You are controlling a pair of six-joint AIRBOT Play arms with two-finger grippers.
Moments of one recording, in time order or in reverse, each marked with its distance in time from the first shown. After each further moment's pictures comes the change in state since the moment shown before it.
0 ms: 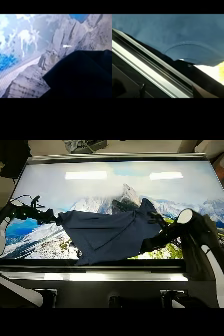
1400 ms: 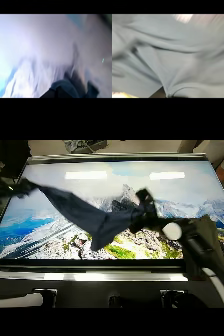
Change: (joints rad) left arm 0.061 0.422 0.005 -0.460 0.221 0.156; right arm 0.345 0.218 0.127 -0.343 -0.698 0.154
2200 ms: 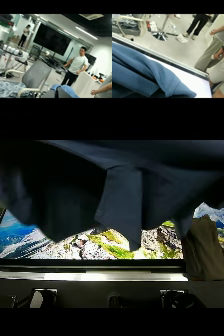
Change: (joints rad) left arm 0.230 0.782 0.000 0.154 0.327 -0.307; right arm 0.002 0.309 0.702 -0.637 0.492 0.128
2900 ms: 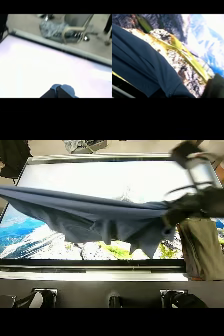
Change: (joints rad) left arm -0.159 -0.042 -0.257 0.488 -0.209 -0.018; right arm -0.058 -0.367 -0.077 0.393 0.362 -0.092
